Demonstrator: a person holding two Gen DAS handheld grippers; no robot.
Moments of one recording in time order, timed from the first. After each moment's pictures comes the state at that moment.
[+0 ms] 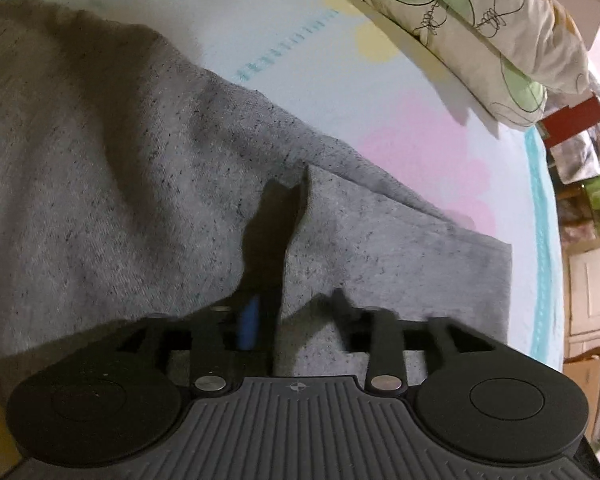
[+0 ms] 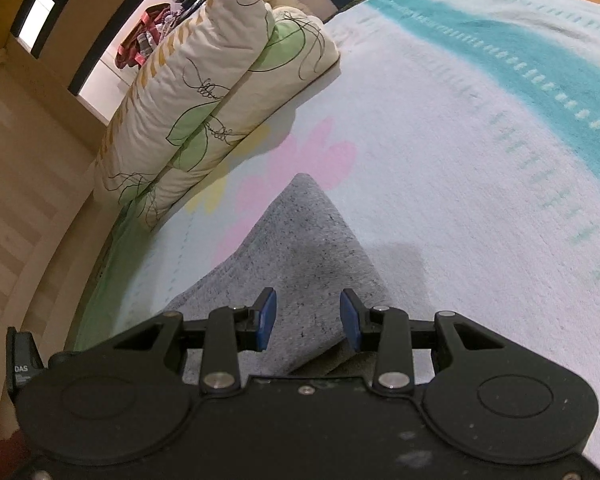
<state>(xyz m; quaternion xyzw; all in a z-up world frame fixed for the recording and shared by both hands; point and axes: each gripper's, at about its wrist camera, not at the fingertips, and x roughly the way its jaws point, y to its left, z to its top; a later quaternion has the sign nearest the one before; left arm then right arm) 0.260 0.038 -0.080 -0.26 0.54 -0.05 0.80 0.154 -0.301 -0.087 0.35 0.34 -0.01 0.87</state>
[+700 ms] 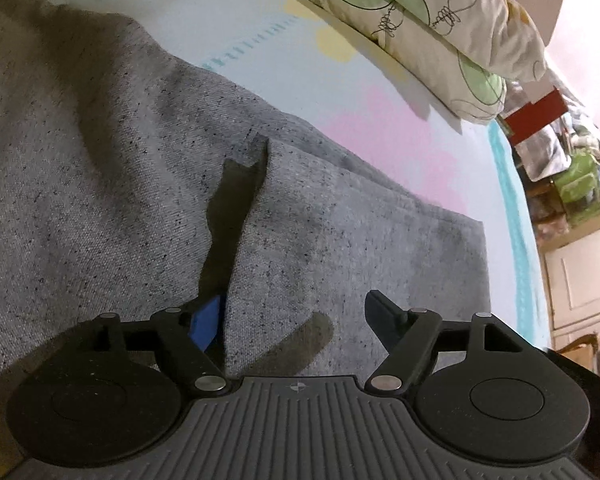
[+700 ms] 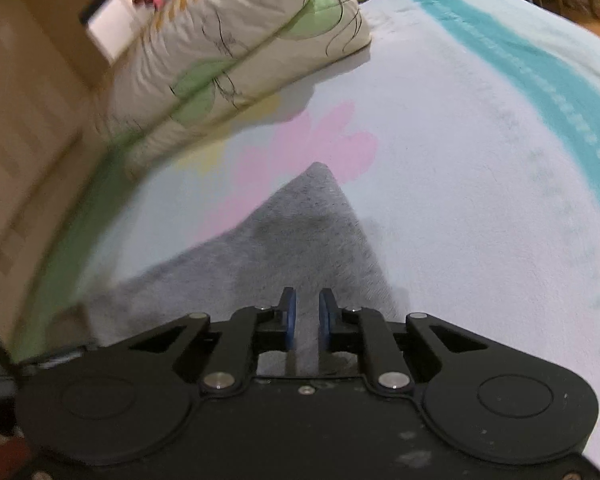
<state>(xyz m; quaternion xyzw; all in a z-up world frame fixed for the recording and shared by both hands) 0.229 0.029 -0.089 -0.25 0.49 -0.09 0.83 0.209 -0.284 -0.082 0.23 0.40 0.01 0.89</state>
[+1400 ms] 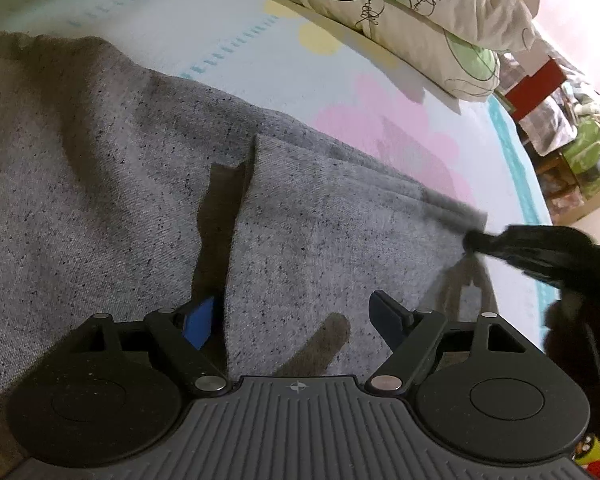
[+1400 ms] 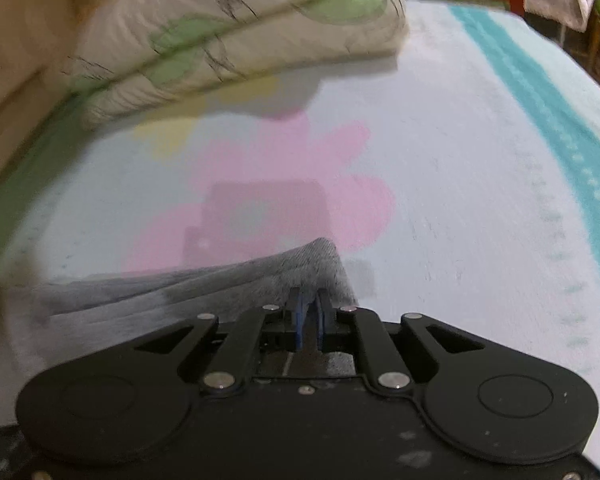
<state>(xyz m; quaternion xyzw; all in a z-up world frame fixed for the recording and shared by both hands) 0.229 0.009 -0.088 -0.19 0.49 -0.09 0.85 0.328 -0.276 -0.096 0.11 0.45 -0.01 0.89</state>
